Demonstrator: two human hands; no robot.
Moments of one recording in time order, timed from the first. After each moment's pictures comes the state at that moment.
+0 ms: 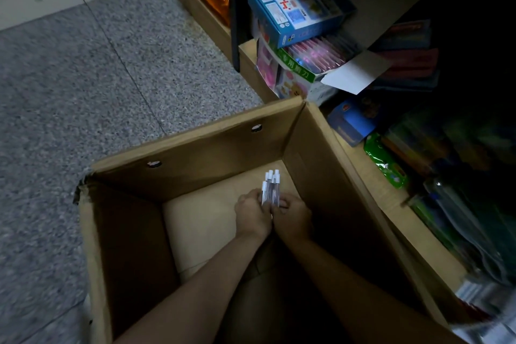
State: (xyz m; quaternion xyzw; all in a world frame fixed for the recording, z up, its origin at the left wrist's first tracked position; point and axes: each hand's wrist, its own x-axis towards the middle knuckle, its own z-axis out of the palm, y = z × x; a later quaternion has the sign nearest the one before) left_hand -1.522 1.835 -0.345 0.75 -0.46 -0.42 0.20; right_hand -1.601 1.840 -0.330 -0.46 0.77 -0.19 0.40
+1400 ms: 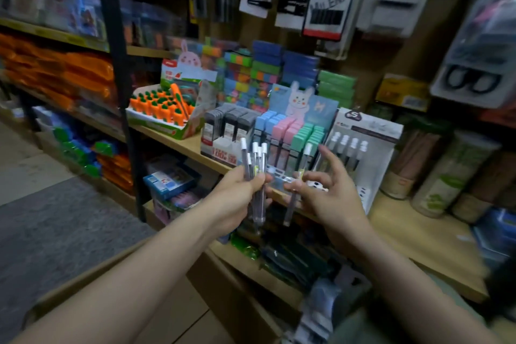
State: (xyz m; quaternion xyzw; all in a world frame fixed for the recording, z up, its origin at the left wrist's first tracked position) left_hand -1.644 1.894 0.061 0.34 -0.50 -0.69 0.40; right_hand -1.784 1.981 0.085 -0.45 0.57 -0.61 0.30
